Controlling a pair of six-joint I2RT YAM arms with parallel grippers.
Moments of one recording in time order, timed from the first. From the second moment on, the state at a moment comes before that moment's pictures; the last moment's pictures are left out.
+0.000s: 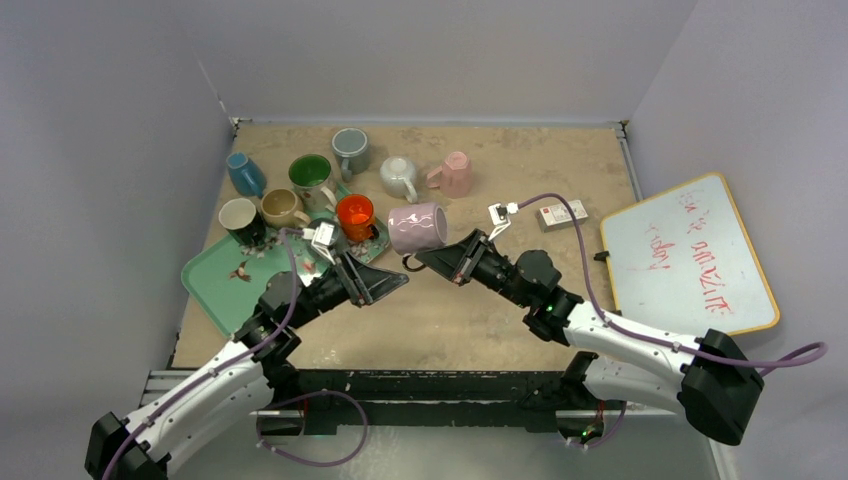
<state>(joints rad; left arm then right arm) -0.68 0.60 0.30 0.34 0.31 -1.10 0.88 1.03 0.49 0.64 -0.13 1.11</state>
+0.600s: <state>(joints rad) -0.68 0.77 0.30 0.72 0.48 -1.14 0.89 1.13 0.53 0.81 -0.31 1.18</state>
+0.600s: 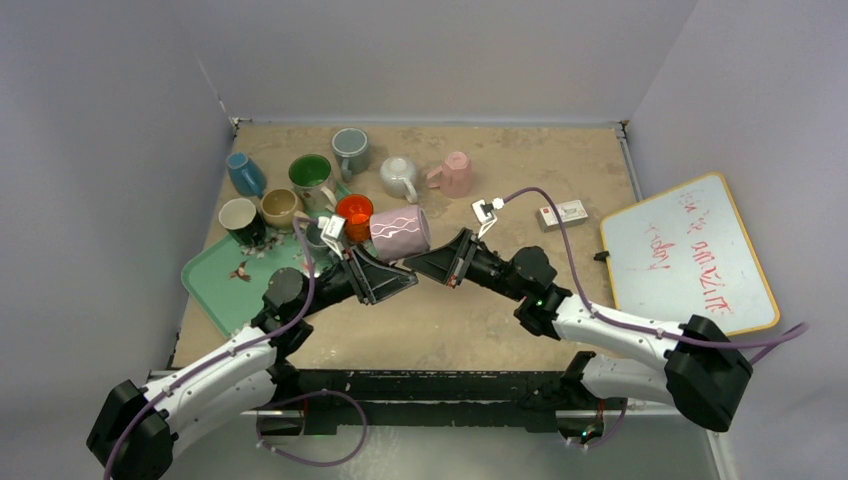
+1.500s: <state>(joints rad) -0.68 0.71 0.28 0.77 0.46 -1.25 0.92 1.15 0.53 0.90 -0.32 1.16</state>
